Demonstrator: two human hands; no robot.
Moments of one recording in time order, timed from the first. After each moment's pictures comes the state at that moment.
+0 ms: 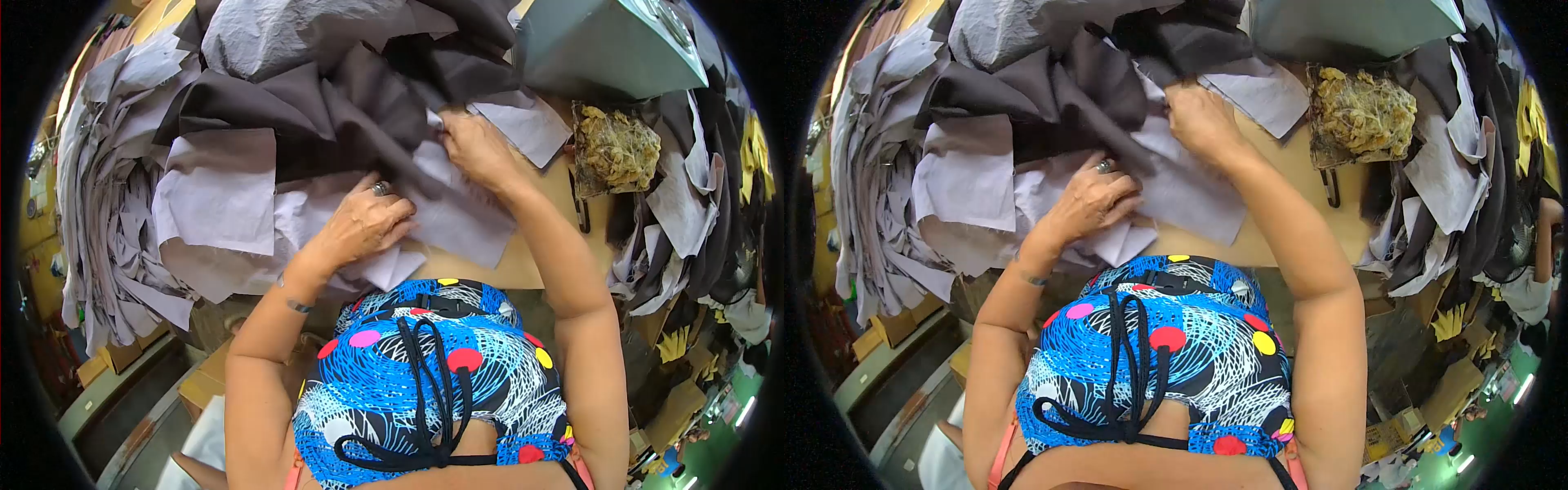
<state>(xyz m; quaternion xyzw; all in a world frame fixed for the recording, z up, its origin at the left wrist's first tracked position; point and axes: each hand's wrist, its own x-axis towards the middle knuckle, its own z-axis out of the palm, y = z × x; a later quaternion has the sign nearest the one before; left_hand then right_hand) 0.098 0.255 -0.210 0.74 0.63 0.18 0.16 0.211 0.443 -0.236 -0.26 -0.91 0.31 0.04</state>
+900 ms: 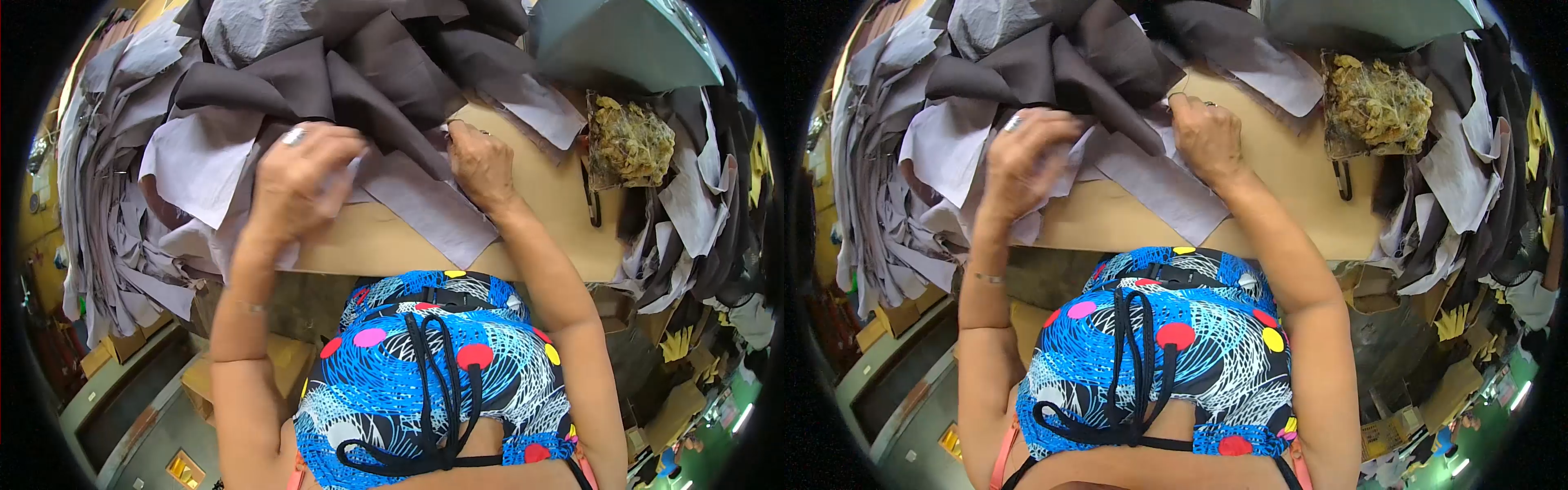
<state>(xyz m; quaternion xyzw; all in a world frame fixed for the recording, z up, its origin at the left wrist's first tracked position) 0.052 0.250 -0.147 0.67 0.70 0.23 0.08 0.224 0.400 -0.268 -0.24 -0.92 0.18 0.26</state>
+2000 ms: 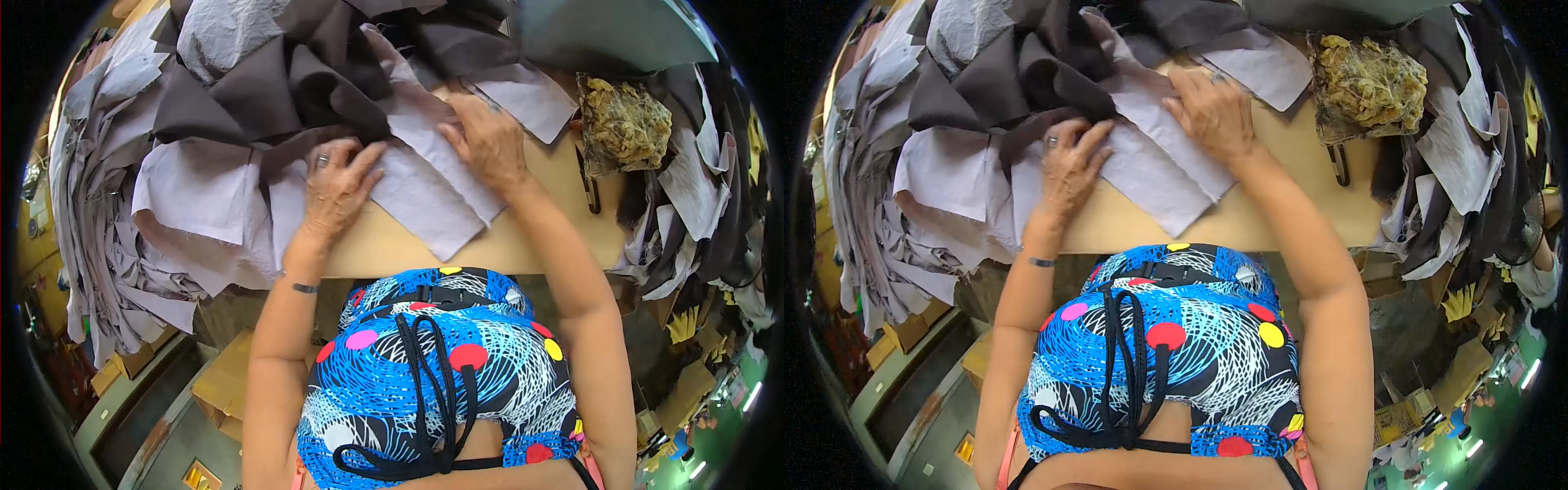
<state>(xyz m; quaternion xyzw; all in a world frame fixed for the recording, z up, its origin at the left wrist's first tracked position) 0.081 0.249 -0.238 0.63 0.76 0.17 0.00 0.238 0.429 -0.268 -0.20 -0.91 0.15 0.32</state>
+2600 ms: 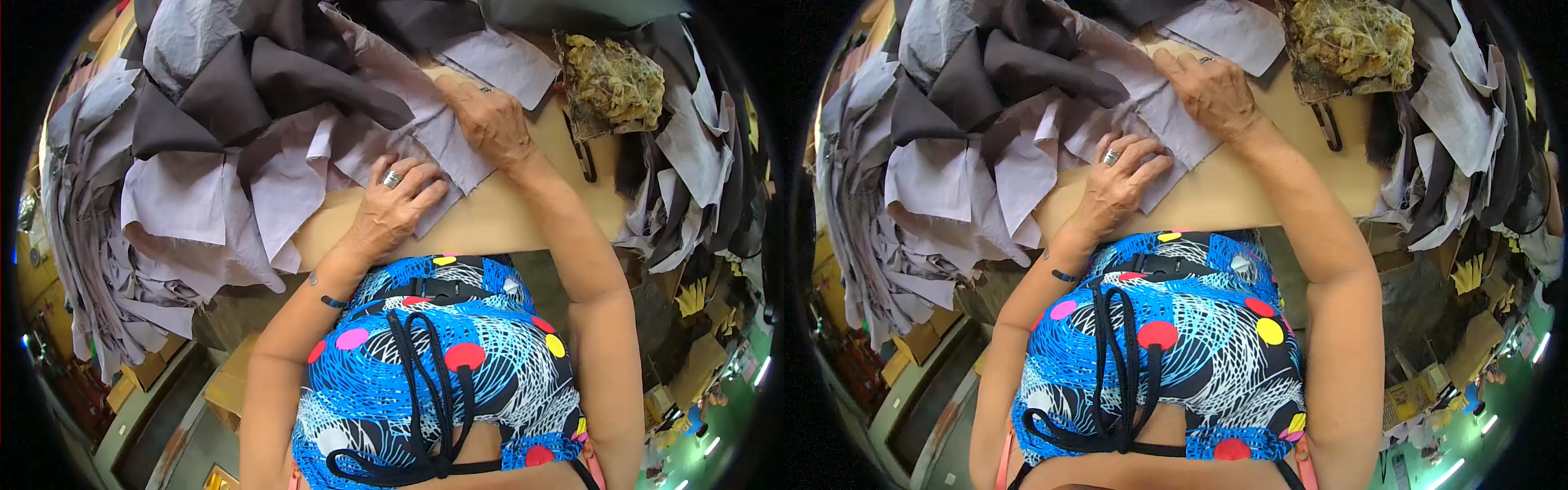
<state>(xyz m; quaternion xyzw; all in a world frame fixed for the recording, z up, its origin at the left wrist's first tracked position) 0.157 0.259 -0.247 0.74 0.63 0.22 0.06 0.264 0.438 -0.276 -0.17 -0.93 0.10 0.30</state>
